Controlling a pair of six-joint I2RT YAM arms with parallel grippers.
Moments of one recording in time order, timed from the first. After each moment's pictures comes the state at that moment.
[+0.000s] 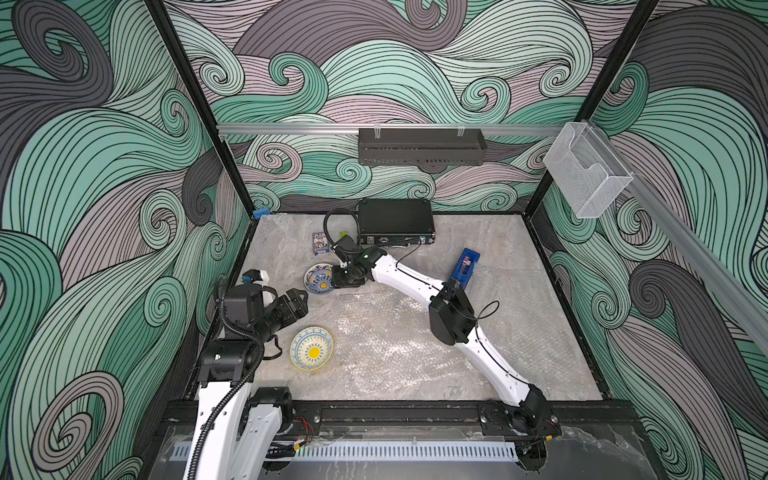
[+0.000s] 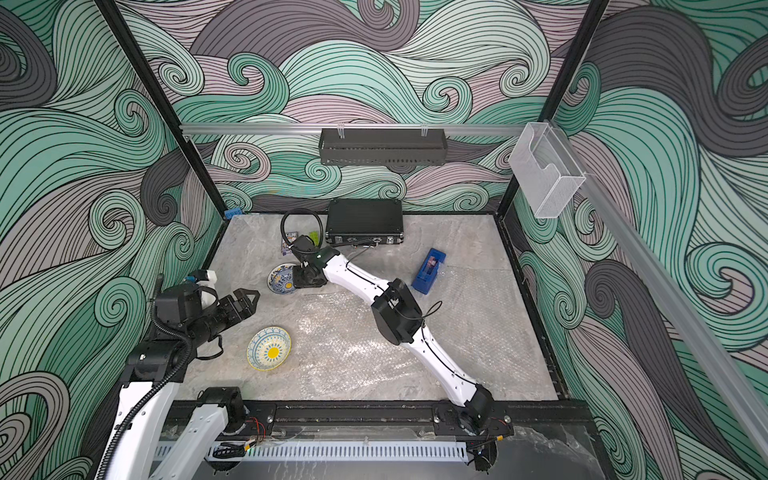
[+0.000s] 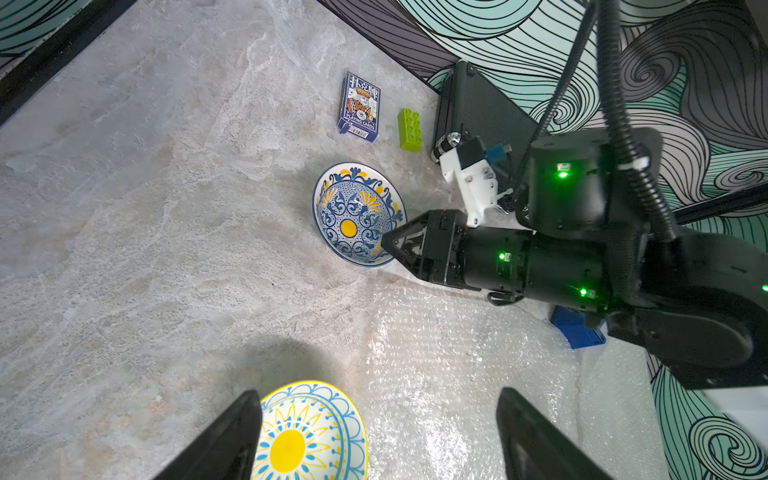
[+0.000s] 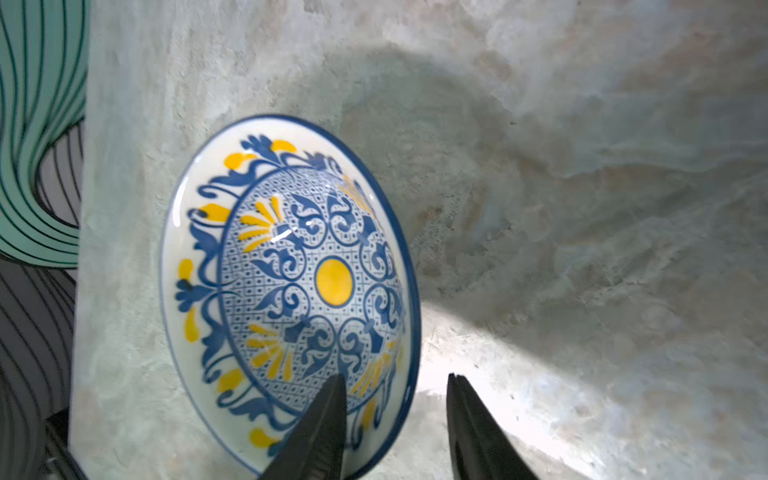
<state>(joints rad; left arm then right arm) 0.02 0.63 0.82 -0.87 0.17 -0.50 0.88 2.61 2.42 -0.82 -0.14 0.64</state>
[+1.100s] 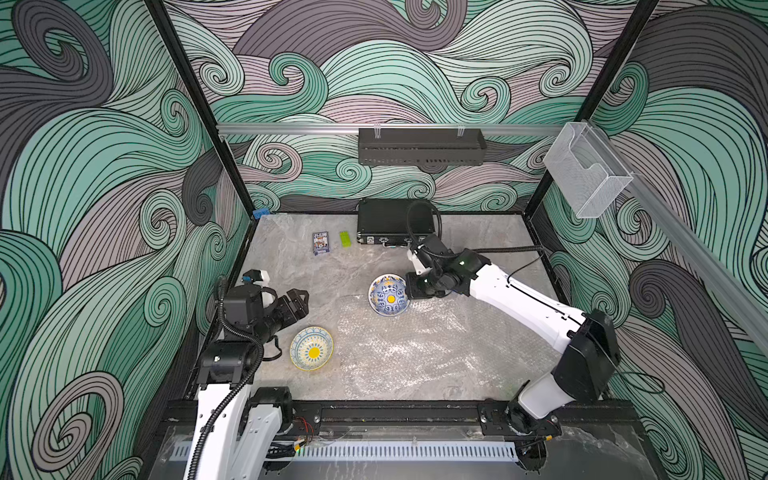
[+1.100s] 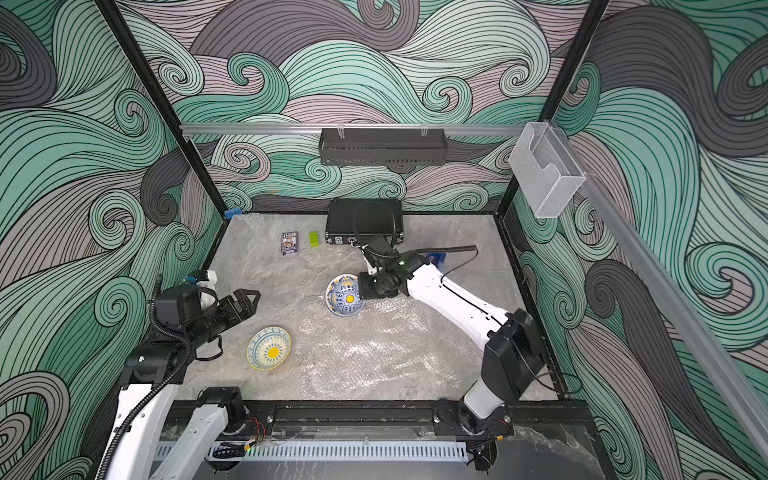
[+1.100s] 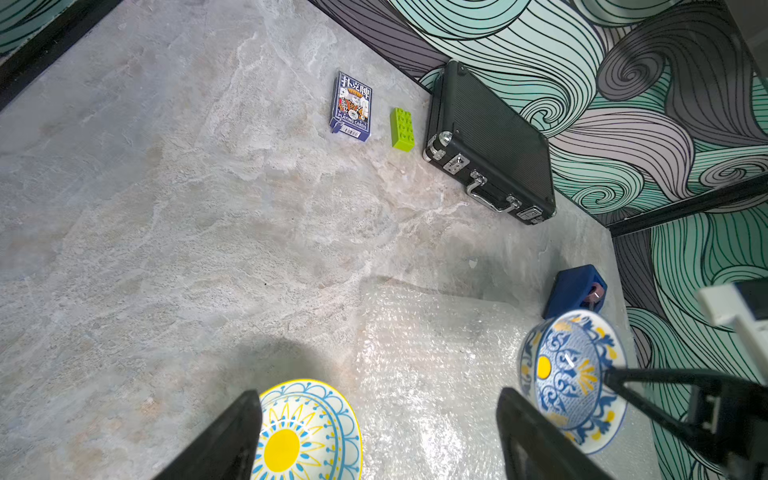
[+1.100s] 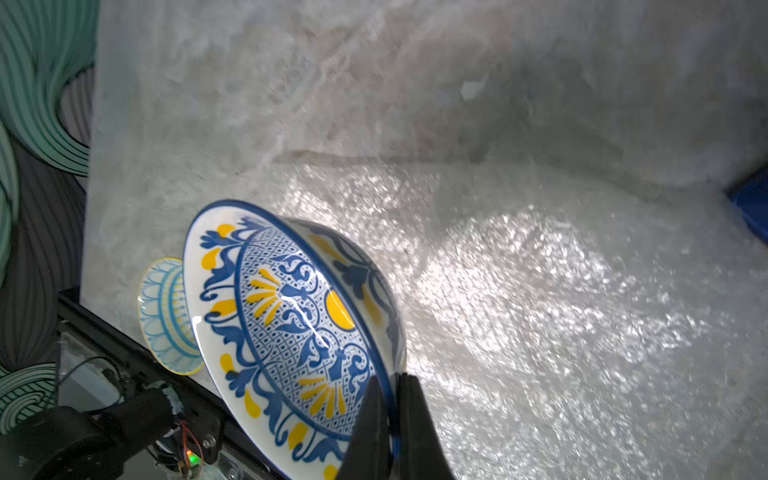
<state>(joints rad) 0.02 0.62 0.82 -0.87 0.19 -0.50 0.73 1.57 1.29 -0.82 -0.13 0.51</state>
